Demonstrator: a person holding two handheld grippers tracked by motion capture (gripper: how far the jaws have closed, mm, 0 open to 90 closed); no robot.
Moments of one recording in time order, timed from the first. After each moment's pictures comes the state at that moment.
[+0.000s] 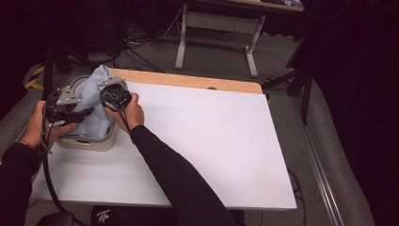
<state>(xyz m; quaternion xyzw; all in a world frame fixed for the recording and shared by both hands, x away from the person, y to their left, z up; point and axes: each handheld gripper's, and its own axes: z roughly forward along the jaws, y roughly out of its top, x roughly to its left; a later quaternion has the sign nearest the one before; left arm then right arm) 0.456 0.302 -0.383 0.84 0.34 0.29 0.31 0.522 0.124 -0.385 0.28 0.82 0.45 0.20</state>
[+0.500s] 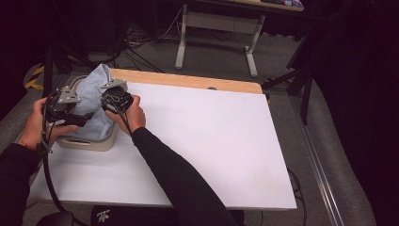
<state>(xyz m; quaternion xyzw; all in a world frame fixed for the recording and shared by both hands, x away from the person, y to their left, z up) 0.458 0.306 -0.384 0.83 0.37 0.29 0.30 0.522 0.121 -0.392 0.29 0.83 0.44 0.20</state>
